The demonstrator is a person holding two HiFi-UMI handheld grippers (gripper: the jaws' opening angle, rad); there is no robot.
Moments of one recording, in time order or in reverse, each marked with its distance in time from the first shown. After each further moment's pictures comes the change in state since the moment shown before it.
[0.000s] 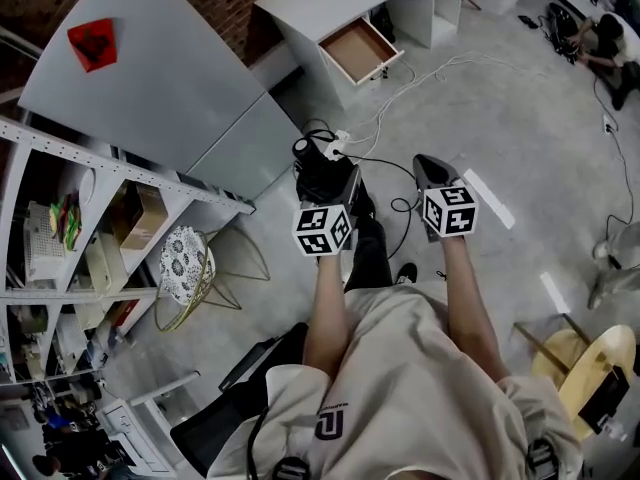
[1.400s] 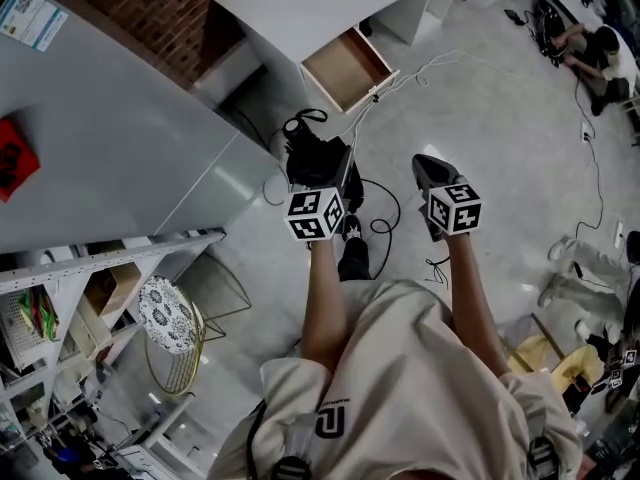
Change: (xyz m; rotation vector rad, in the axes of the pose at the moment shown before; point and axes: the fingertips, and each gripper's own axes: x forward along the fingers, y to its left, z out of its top) left arm 0.261 0.172 0.067 -0.128 0.056 -0.073; right arm 0.248 -0.080 0.079 -0.003 0.213 -0.037
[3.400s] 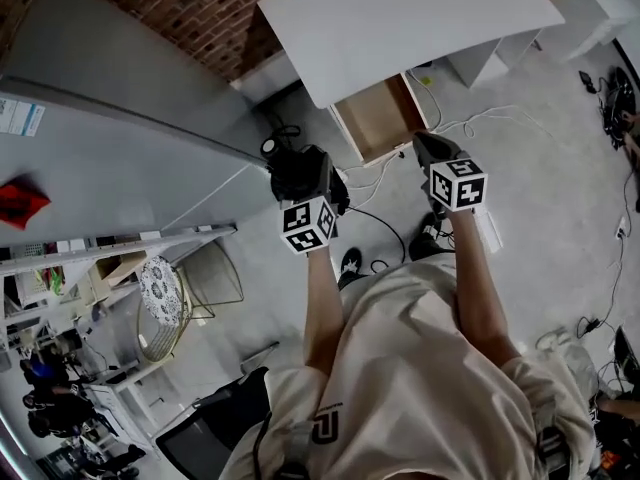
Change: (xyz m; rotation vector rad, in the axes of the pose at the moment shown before) left arm 0.131 0.093 0.063 0.031 -0.092 0.525; right arm 0.205 -0.125 0.162 -0.087 0.014 0.306
